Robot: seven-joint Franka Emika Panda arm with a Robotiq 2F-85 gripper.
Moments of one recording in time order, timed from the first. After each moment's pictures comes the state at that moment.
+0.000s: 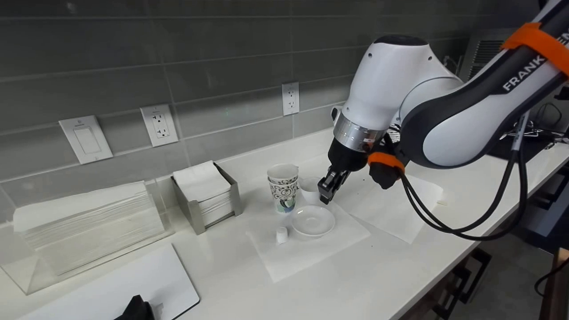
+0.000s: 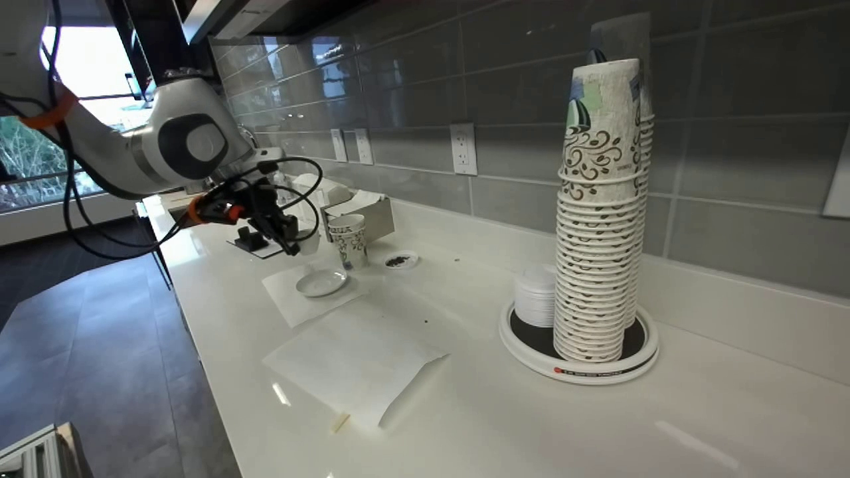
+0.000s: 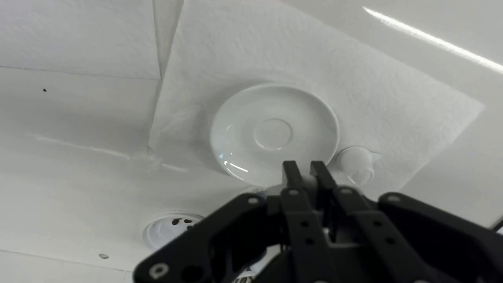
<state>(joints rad) 0.17 -0.01 0.14 -2.52 -0.25 2.84 0.37</state>
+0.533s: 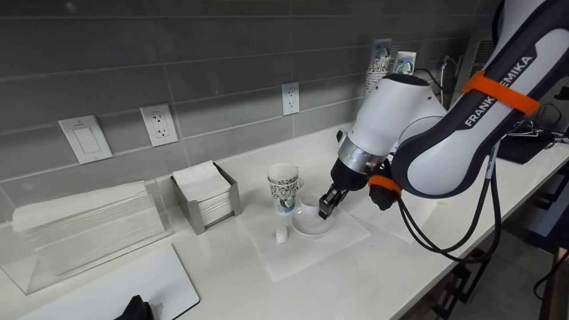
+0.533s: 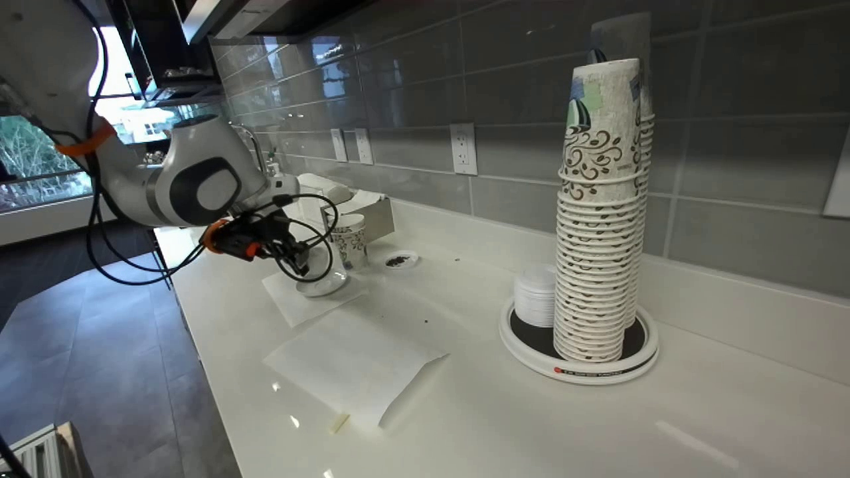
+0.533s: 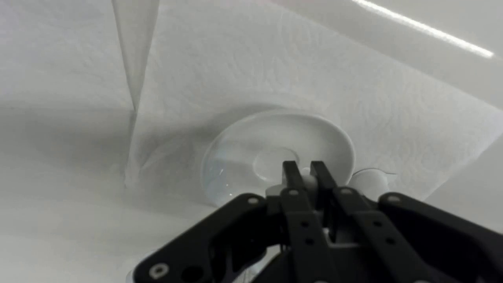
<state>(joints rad) 0.15 0.14 0.14 -2.57 -0.09 3.08 0.22</state>
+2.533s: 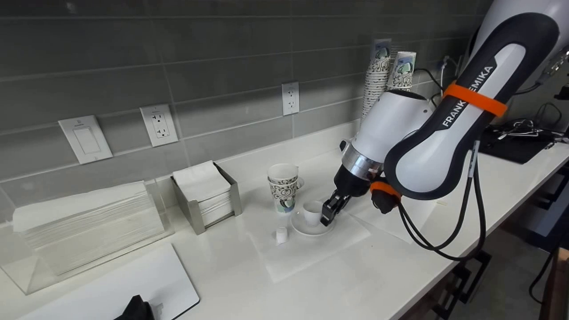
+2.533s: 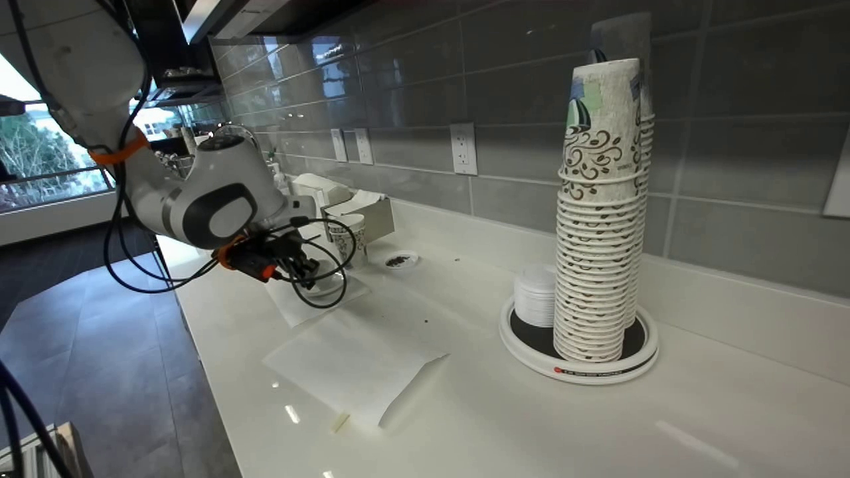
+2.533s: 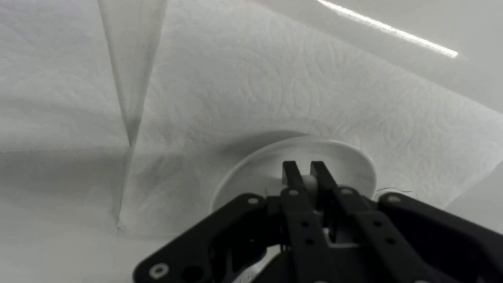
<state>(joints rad) -0.33 0.26 0.57 -2.56 -0.02 3.15 0.07</state>
